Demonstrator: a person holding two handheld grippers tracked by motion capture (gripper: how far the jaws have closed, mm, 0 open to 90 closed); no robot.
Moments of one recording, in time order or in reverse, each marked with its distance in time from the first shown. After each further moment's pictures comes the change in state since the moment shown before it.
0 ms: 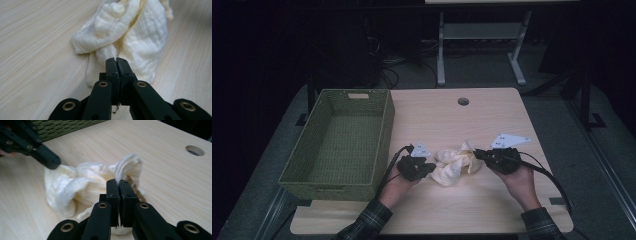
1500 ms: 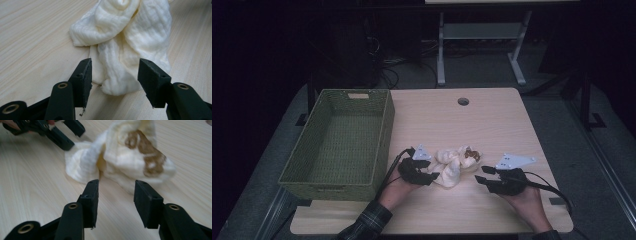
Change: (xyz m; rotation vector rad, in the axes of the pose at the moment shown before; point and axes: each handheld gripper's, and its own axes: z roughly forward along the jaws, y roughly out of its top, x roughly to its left) left arm -0.001 -0.009 0.011 0.025 0.015 0.006; right arm 0.027 -0.042 -0.012 0.048 0.067 0.043
